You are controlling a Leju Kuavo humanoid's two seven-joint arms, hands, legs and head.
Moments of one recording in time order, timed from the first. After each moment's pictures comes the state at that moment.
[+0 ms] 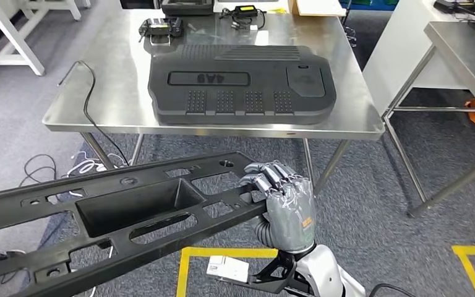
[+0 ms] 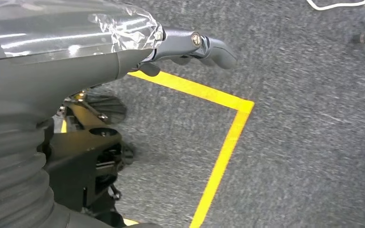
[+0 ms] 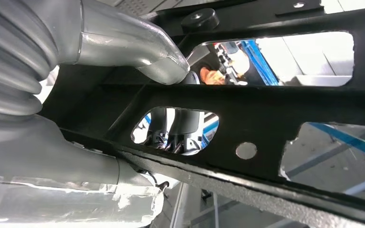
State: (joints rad) left arm -0.15 -0.05 -0.96 -0.36 0.87 0.33 -0.63; right arm -0.06 -0.17 0.54 -2.04 1.16 -0.63 0.14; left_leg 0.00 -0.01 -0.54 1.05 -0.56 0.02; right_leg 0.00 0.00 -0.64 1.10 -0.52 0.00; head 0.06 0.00
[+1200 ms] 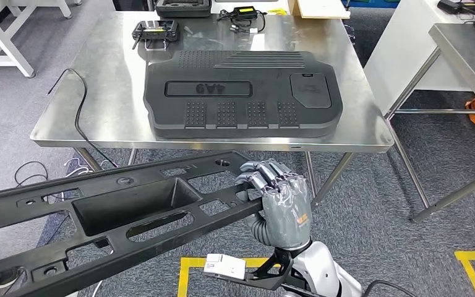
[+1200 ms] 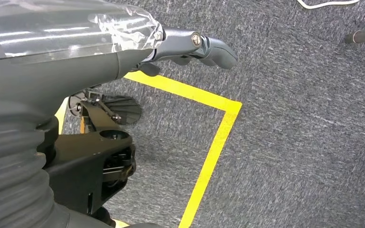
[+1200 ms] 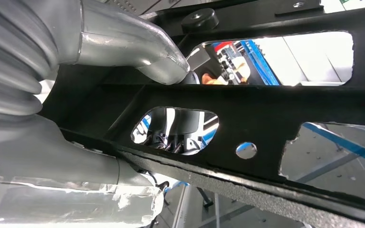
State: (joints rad) left arm -0.16 -0.05 -0.96 -0.36 0.88 0.35 -0.62; right arm -0.07 -0.17 0.54 -2.03 1.14 -0.63 0.13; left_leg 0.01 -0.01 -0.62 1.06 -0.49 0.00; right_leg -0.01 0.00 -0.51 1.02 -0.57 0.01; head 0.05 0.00
